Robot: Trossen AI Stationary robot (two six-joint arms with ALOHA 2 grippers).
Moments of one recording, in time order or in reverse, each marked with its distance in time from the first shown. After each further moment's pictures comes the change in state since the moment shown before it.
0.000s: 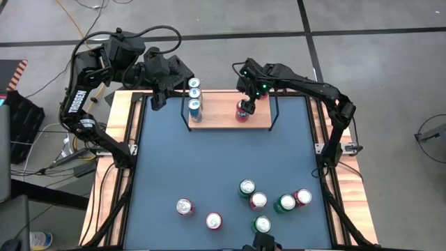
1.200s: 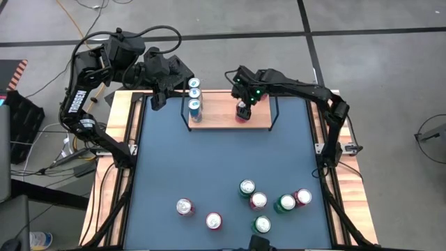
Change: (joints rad) left arm 0.000 0.000 0.000 -0.001 0.000 -0.008; right arm 0.042 0.065 0.000 0.002 -0.007 0.035
